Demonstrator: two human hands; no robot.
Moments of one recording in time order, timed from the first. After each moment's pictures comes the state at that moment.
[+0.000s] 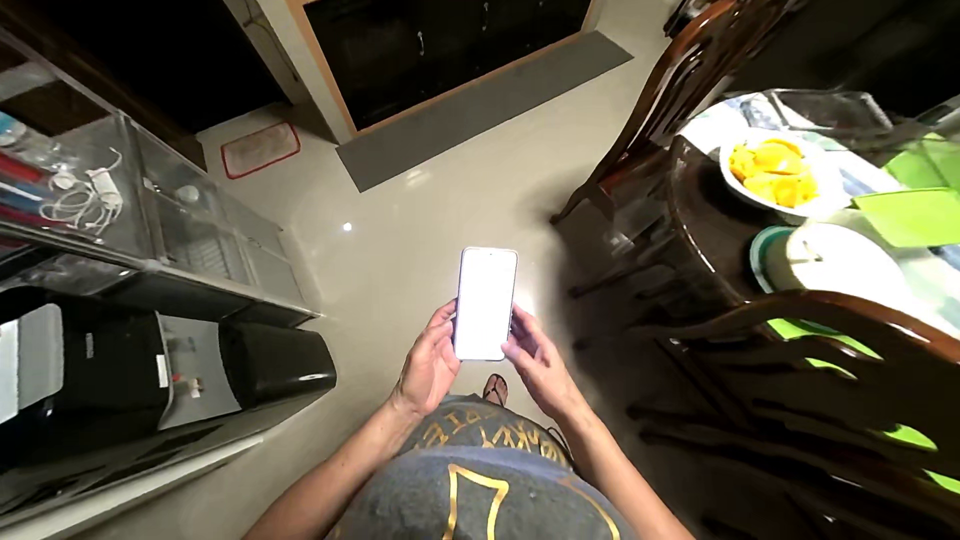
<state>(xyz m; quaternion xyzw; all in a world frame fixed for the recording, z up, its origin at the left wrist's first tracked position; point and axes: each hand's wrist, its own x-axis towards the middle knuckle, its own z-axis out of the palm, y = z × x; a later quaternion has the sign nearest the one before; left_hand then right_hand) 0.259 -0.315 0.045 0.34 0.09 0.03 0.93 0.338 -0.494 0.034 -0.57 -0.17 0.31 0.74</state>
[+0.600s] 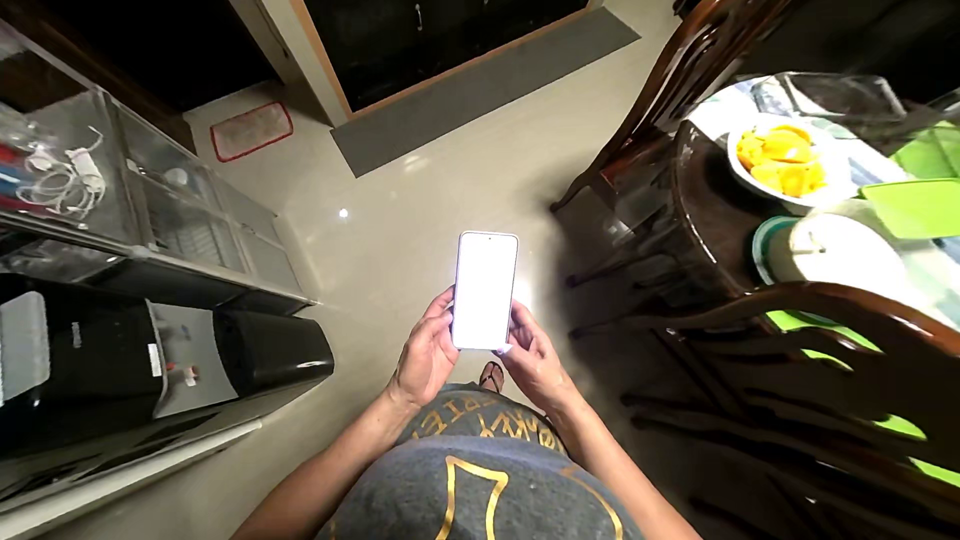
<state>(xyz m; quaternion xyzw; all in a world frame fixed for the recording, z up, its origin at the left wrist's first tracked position) 0.263 -0.315 0.050 0.33 0.11 0.04 0.93 0.335 -0.484 0.032 -0.46 -0.15 0.35 0.80</state>
